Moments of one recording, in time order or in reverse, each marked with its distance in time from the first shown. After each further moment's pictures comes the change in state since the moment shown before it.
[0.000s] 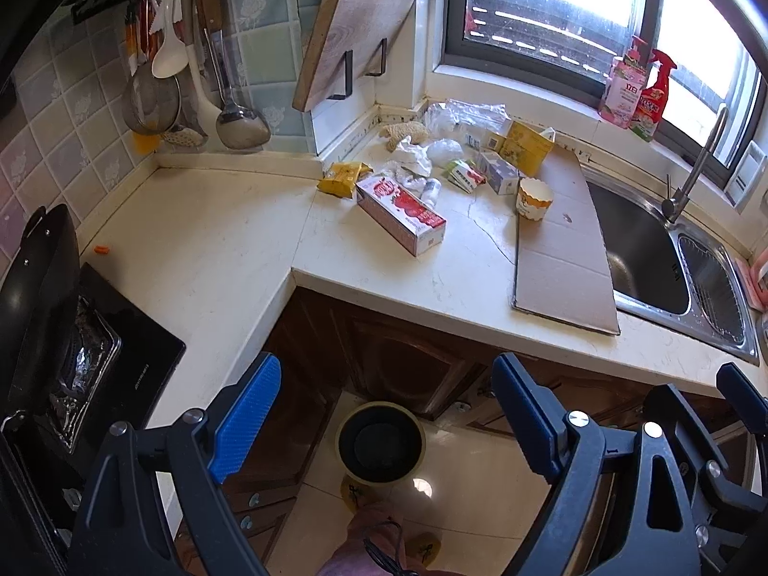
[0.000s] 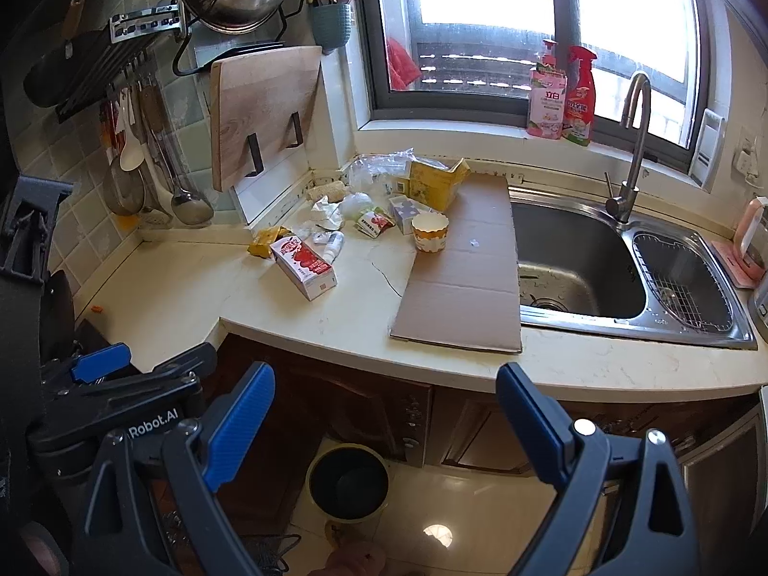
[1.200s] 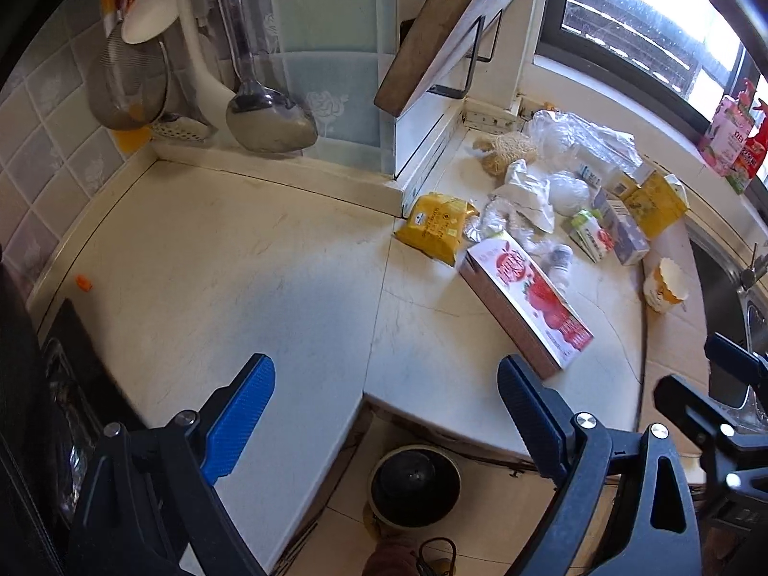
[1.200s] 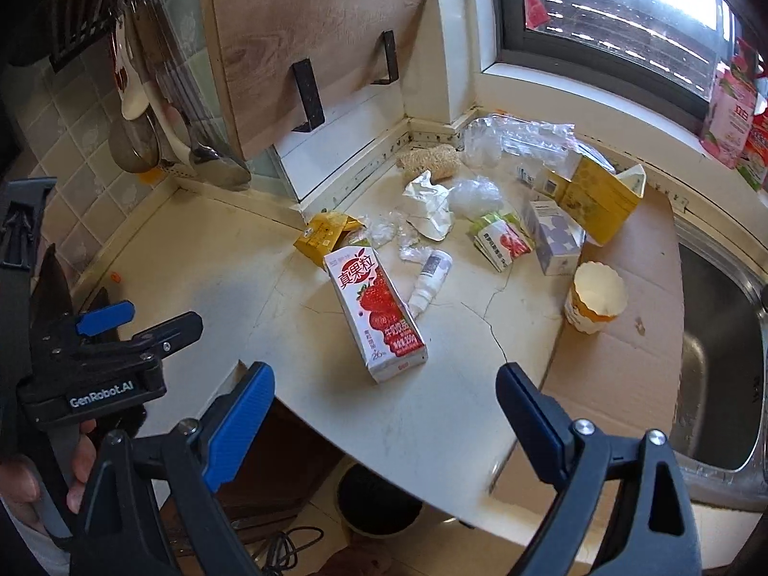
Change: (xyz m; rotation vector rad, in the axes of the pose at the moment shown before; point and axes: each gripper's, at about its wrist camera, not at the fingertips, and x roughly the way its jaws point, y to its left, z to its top) left arm 0.173 0.105 0.139 -0.079 0.117 0.047; right arm 0.224 0.071 0.126 -0.212 0.246 0.227
